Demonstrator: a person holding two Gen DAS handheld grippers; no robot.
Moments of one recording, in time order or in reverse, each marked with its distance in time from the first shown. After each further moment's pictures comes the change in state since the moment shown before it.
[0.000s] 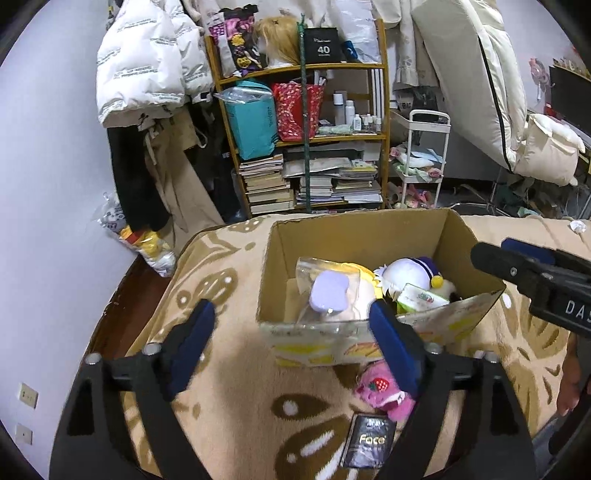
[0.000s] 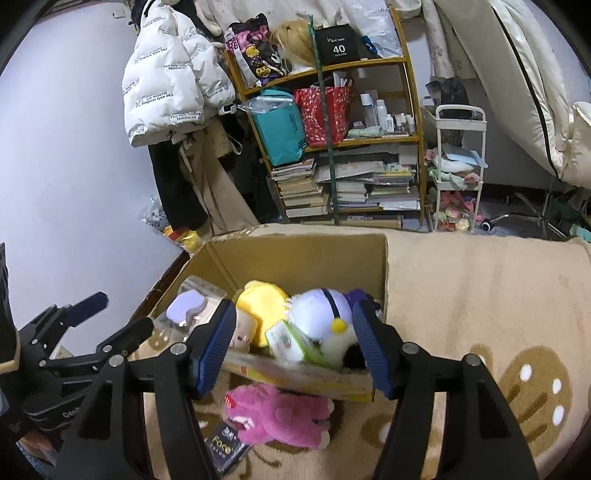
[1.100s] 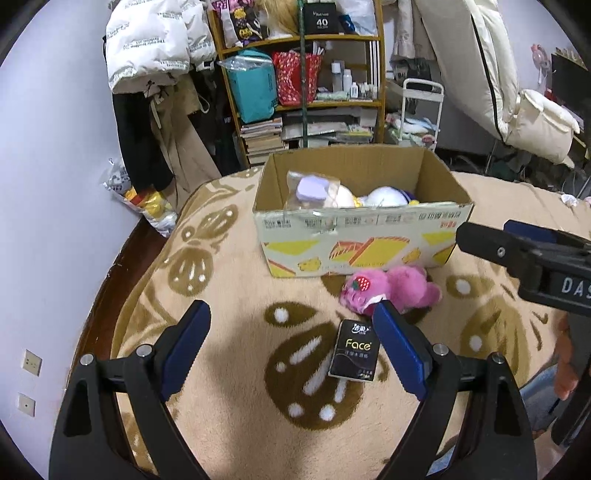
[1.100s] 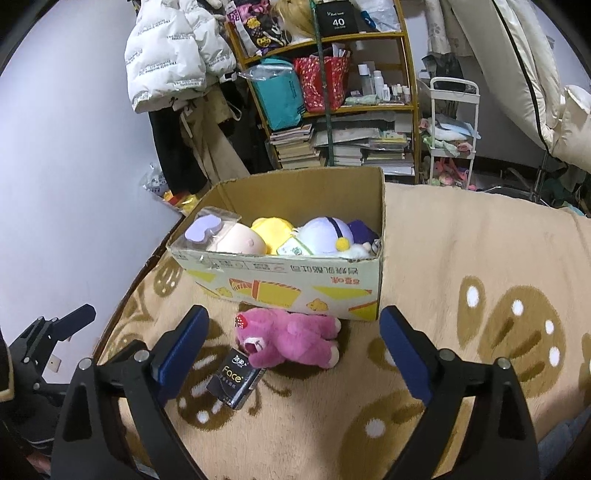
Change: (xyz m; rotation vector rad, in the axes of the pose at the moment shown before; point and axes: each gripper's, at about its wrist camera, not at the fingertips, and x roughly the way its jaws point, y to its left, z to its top) left arm -0.042 -0.010 -0.064 -0.010 0.135 -0.008; right arm -0.027 0.024 -0.052 -0.001 0.120 -0.032
